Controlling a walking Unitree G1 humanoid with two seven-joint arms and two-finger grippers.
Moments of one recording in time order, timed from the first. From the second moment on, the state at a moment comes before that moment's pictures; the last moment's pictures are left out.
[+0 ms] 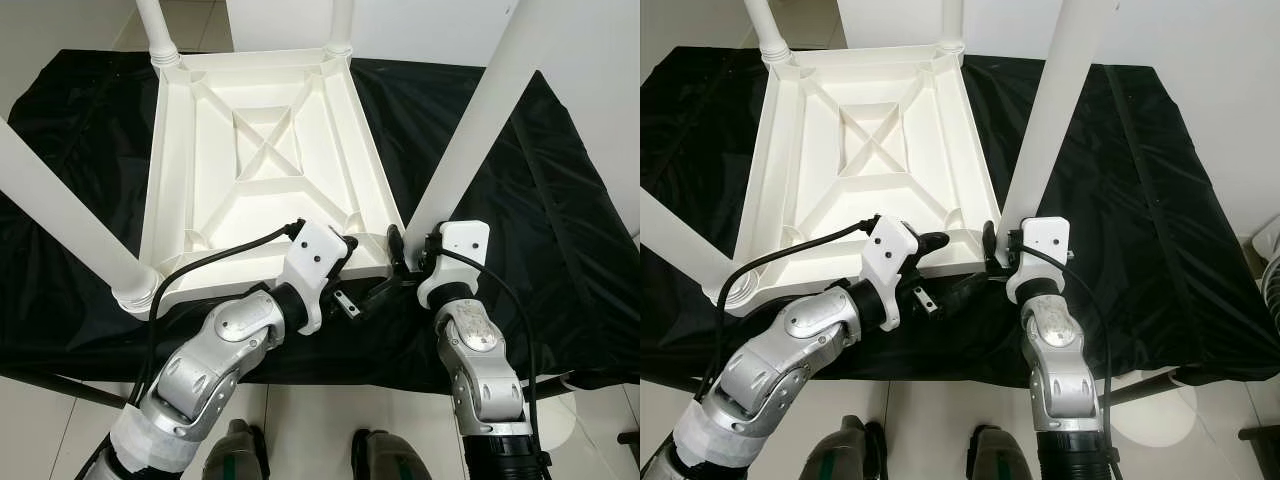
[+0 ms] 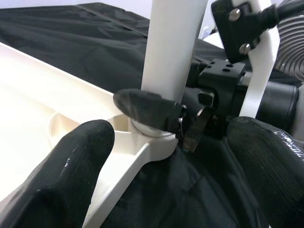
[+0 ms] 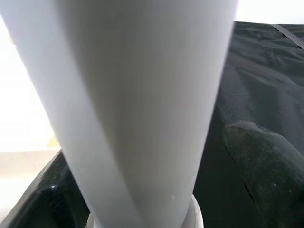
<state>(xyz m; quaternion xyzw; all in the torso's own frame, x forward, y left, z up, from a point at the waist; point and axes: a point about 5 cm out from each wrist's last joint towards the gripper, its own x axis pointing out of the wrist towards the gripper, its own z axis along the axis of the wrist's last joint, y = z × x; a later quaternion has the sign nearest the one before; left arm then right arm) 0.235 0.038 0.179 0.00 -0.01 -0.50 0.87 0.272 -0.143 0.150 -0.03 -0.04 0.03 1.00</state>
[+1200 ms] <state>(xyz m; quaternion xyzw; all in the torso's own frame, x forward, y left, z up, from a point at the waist) 0.240 0.043 0.180 0.01 -0.01 -0.49 0.87 0.272 -0.145 0.151 -0.04 -0.04 0.04 1.00</state>
